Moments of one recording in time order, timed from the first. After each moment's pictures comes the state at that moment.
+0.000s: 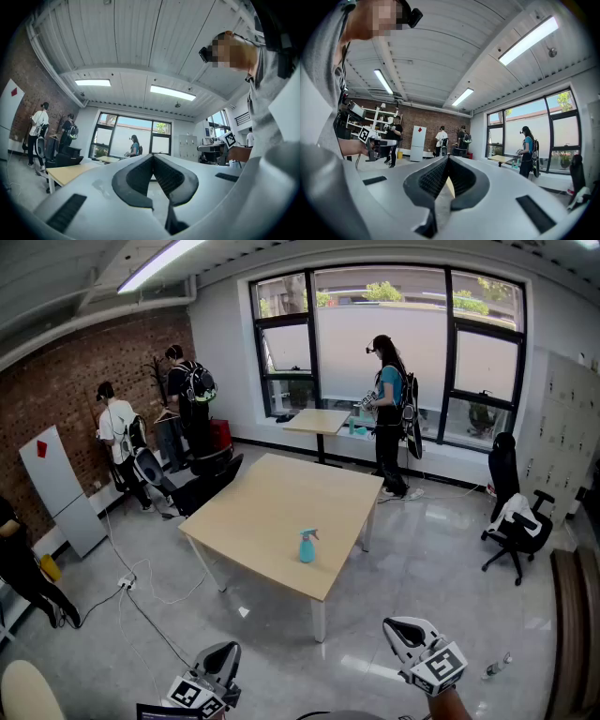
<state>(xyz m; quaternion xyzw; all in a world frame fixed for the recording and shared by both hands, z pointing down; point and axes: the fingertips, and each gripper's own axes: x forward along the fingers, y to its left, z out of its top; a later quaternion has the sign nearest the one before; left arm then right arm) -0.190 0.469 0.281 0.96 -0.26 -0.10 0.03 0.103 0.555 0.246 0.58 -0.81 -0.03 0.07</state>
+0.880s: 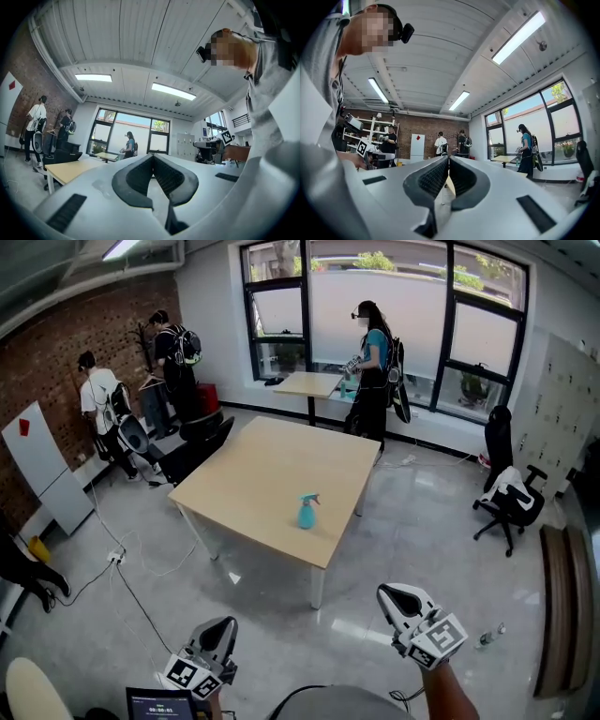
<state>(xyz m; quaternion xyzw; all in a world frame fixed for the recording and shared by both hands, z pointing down) -0.224 0.434 0.306 0.96 -0.25 -0.09 0.04 0.060 0.517 0.248 0.58 -0.81 -0.02 0.01</state>
